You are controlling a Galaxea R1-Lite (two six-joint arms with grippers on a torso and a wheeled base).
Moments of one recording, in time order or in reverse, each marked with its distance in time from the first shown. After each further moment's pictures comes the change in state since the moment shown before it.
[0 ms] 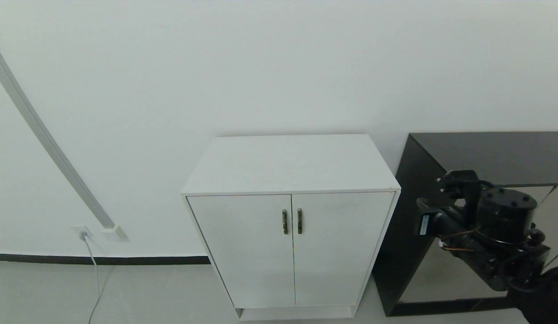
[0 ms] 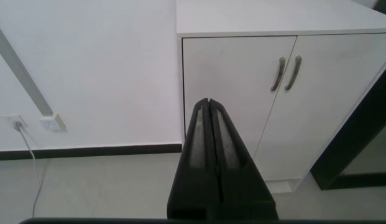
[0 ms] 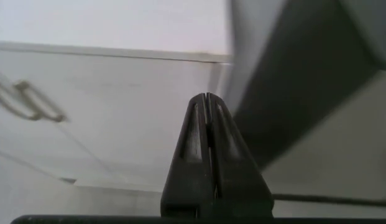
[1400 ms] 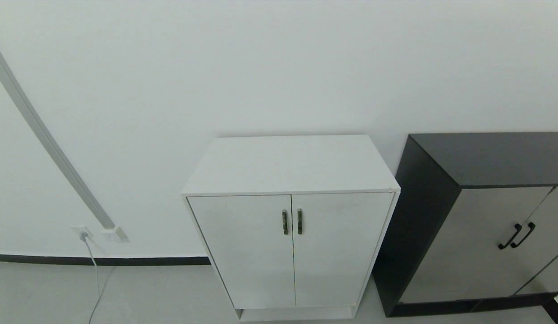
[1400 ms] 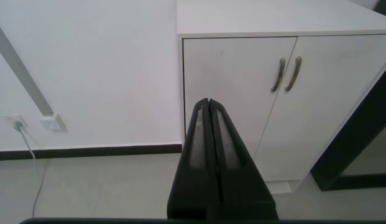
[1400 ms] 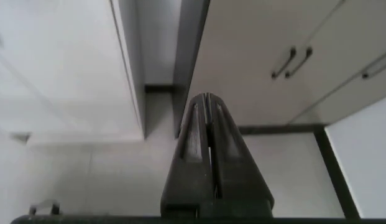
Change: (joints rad) left arm 0.000 0.000 0.000 0.000 0.002 -0.001; right arm -0.177 -1.165 0.333 0.961 0.021 -0.093
